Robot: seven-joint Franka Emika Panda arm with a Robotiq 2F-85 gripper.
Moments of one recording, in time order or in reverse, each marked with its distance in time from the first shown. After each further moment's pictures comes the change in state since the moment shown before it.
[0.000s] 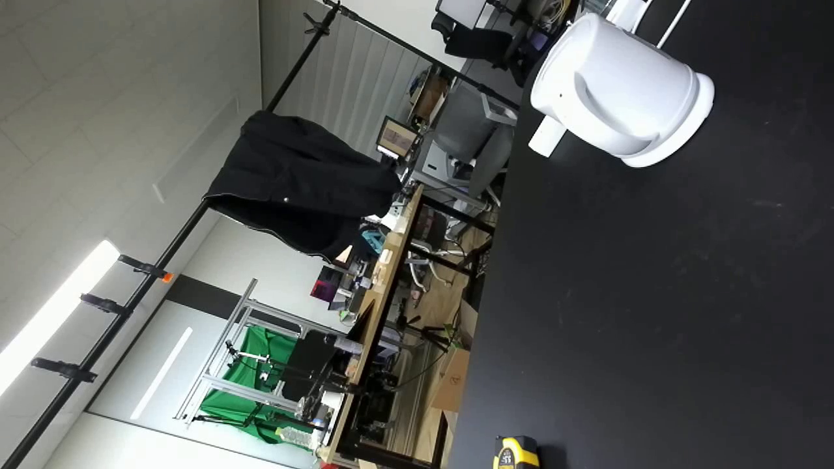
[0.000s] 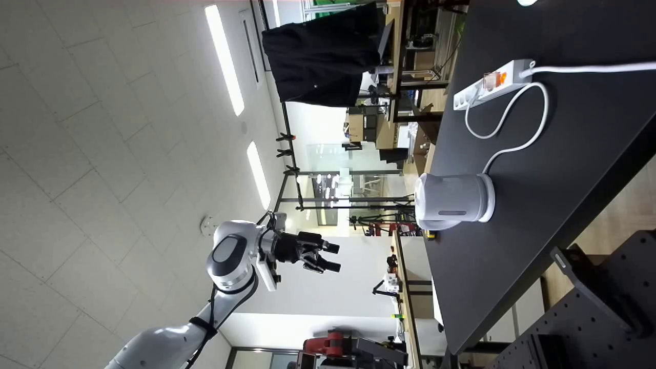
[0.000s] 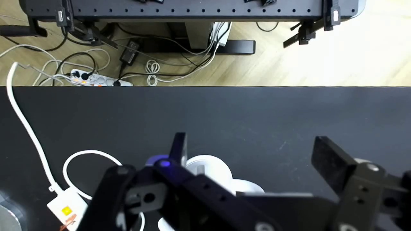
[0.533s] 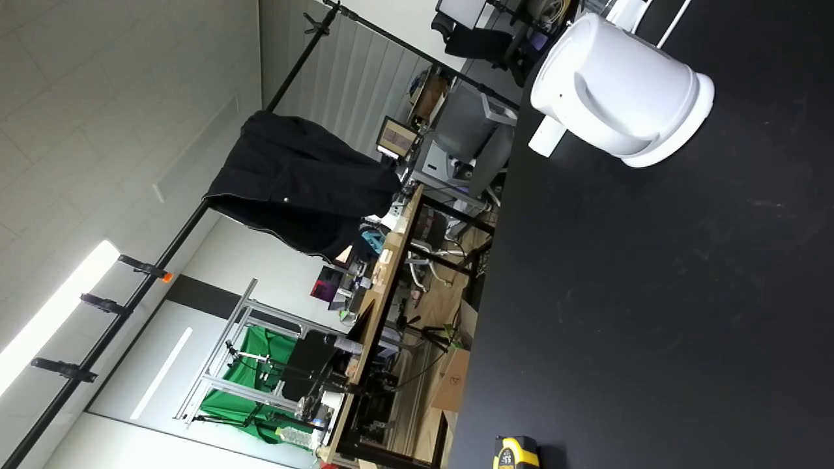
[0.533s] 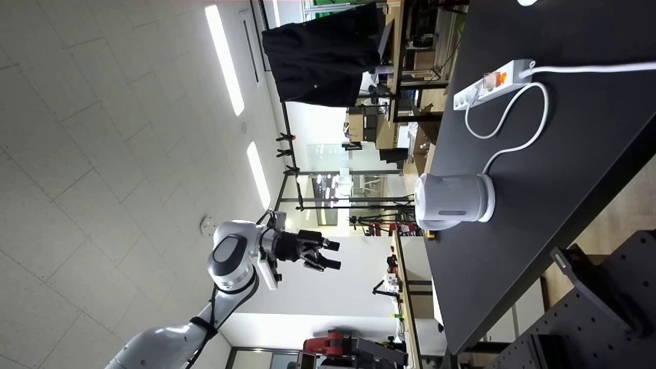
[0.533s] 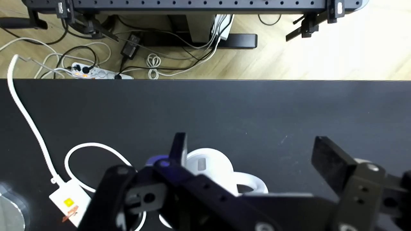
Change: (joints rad) arm 0.000 0.003 0.001 -0.002 -0.006 0.031 -0.001
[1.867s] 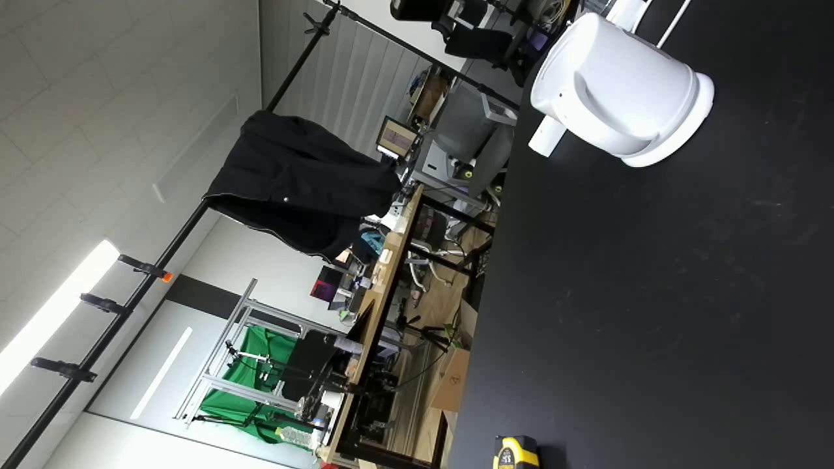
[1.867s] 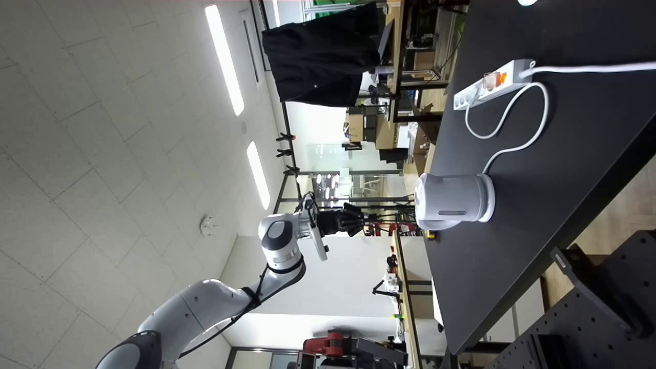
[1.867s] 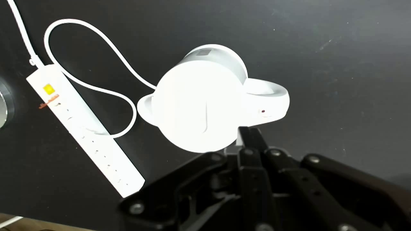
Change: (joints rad) arm 0.017 0.395 0.087 0.106 -0.180 0.513 0.109
